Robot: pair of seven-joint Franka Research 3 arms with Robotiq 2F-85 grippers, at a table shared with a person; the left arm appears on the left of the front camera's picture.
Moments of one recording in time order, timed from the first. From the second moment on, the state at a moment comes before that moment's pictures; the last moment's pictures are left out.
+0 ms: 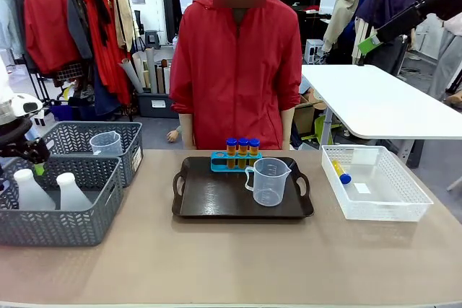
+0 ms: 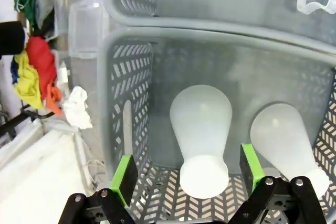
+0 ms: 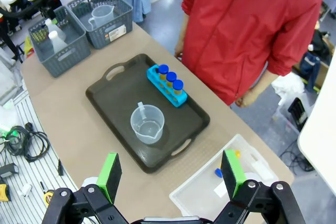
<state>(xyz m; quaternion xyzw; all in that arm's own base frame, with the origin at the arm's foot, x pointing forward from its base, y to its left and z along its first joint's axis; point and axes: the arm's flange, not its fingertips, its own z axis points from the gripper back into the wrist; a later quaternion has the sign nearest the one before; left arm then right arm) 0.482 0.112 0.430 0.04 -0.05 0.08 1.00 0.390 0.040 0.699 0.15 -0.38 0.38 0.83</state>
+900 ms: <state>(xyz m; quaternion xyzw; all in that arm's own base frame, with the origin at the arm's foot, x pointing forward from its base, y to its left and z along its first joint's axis) 0.482 0.104 0.436 0.02 -0.03 0.07 1.00 0.390 0.040 0.699 0.15 -0.38 0.38 0.83</state>
